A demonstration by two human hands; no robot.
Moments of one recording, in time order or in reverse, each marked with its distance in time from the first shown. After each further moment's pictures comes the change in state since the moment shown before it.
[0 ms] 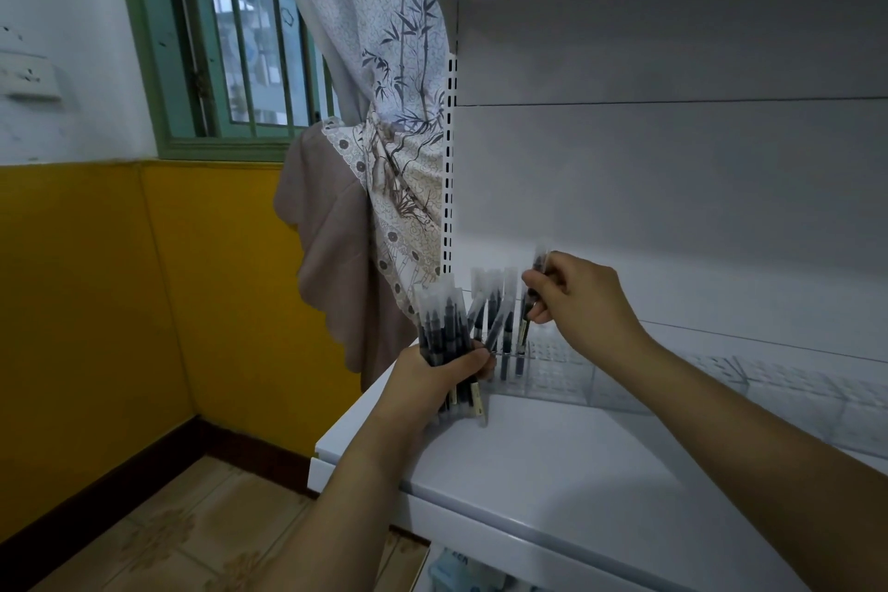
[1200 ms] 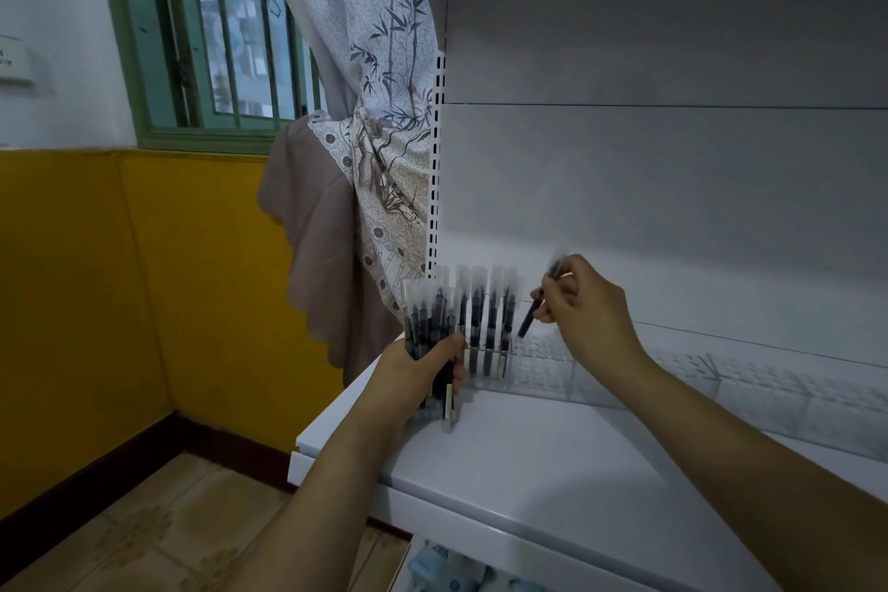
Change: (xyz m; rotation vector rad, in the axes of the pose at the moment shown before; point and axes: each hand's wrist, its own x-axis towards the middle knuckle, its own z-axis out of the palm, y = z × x) left_hand -0.005 0.006 0.003 0.028 -0.012 -0.016; right_hand -0.011 0.035 -0.003 0.098 0.096 0.082
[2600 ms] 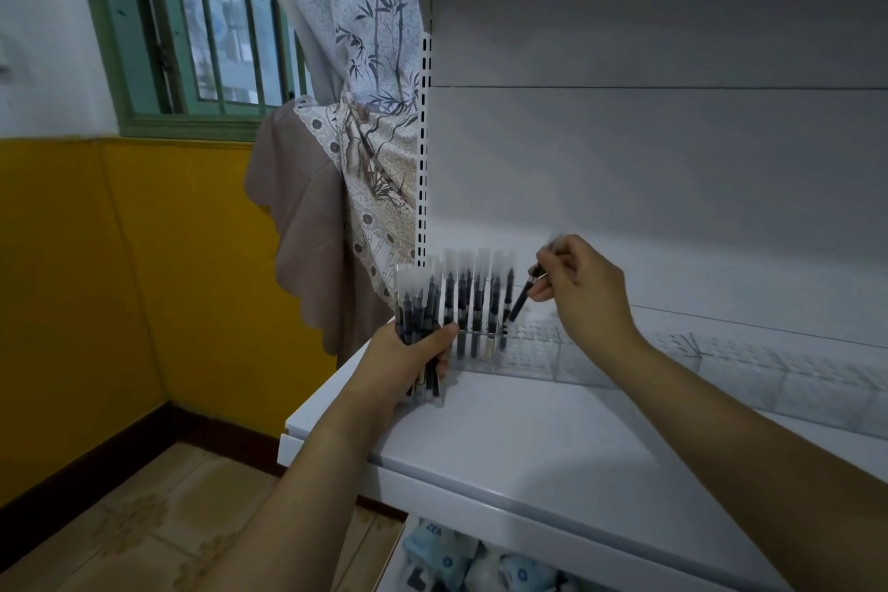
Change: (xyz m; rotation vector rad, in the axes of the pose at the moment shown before) left_hand 0.002 -0.003 0.001 0.108 0.015 0.043; right_hand -0.004 -0.004 -0.009 0.137 0.061 0.016
